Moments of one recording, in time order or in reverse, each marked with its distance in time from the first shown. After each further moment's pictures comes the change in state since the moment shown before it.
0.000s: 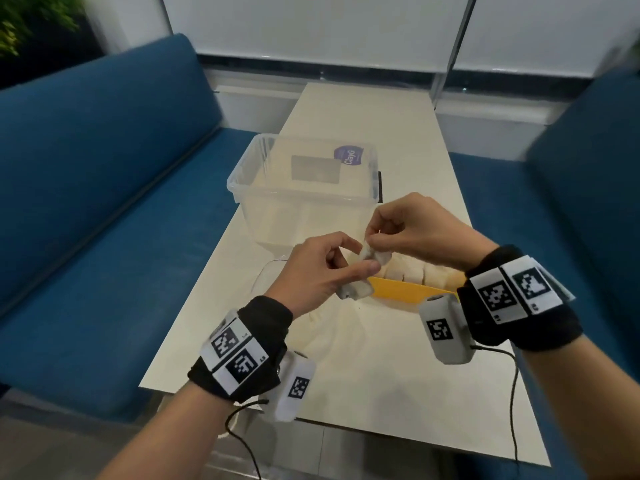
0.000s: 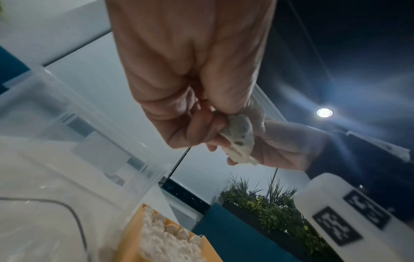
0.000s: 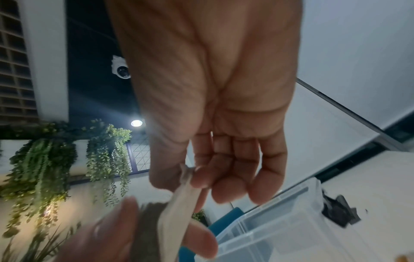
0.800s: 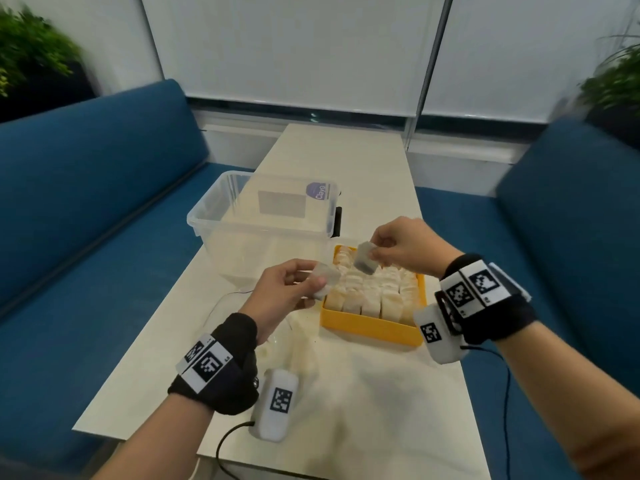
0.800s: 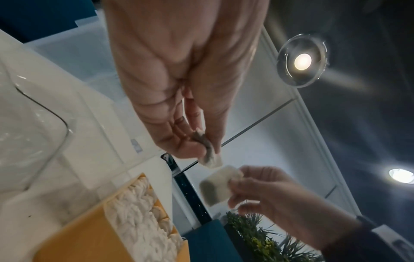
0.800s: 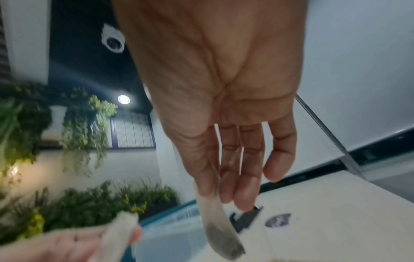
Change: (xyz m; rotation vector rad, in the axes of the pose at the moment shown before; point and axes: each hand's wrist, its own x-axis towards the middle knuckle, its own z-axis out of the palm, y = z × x) left_hand 0.034 -0.008 0.037 -0.353 0.097 -0.215; right_hand 0.008 0.082 -0.053 -0.229 0.025 0.066
